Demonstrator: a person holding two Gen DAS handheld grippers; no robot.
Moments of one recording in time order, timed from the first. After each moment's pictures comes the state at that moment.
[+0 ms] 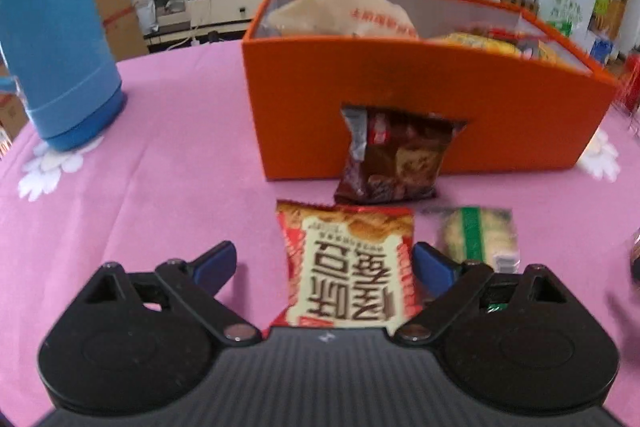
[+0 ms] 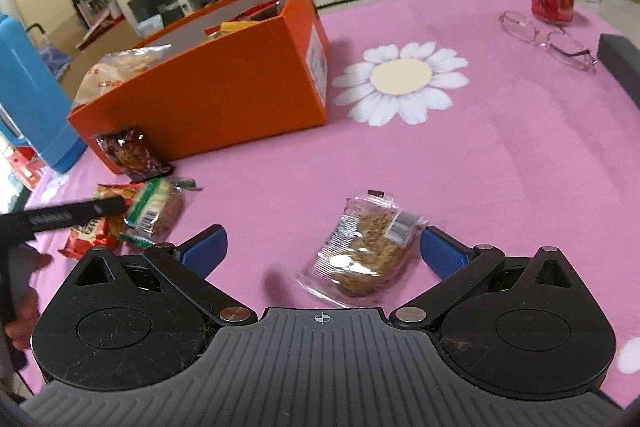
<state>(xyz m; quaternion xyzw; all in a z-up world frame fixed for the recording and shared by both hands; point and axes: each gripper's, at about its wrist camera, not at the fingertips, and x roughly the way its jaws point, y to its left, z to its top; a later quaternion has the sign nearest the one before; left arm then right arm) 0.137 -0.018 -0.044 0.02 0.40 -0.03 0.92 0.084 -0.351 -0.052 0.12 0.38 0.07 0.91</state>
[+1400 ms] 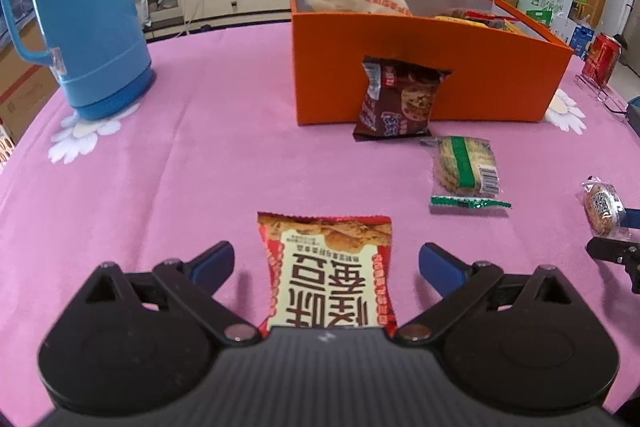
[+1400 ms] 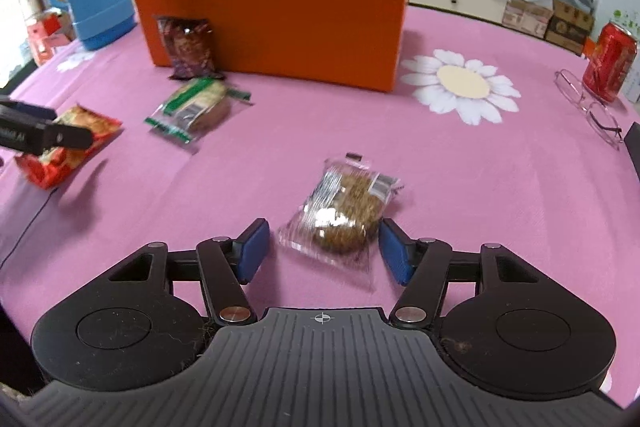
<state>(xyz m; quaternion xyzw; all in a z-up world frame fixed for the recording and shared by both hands) 0.066 0.016 -0.029 0.02 0.40 -0.05 0.91 0.047 -0.309 -0.057 -0.06 0.39 0.13 0.91</state>
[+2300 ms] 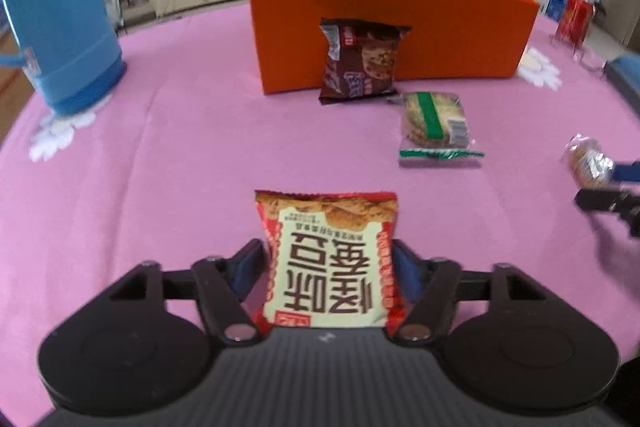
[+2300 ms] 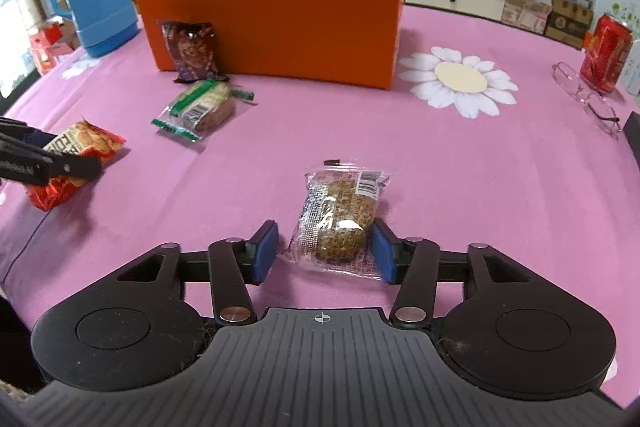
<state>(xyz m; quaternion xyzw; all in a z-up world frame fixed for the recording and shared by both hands) 0.053 0.003 -0.042 0.06 0.42 -0.09 0.90 0.042 -0.314 -0.055 -0.04 0.39 0.13 0.91</state>
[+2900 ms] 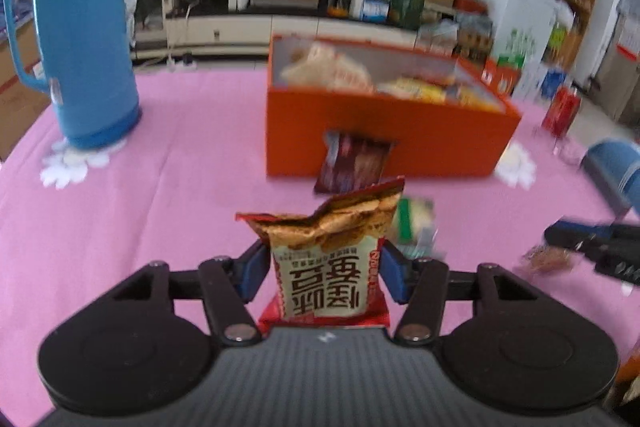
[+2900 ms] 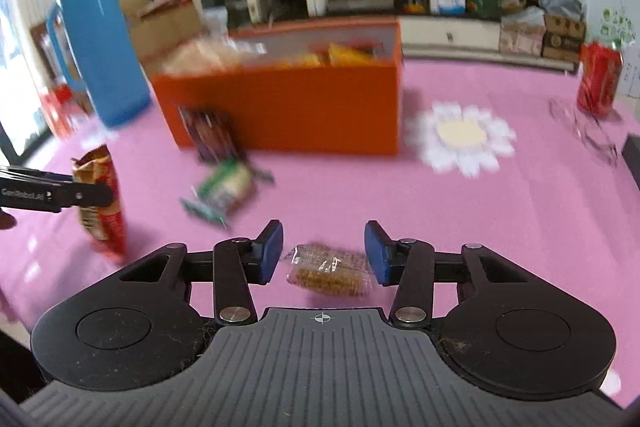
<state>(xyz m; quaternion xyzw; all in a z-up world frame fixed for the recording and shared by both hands) 0.051 0.013 0.017 -0.04 0.35 -0.09 0.93 0.038 -0.313 -0.014 0.02 0.32 0.14 0.94</state>
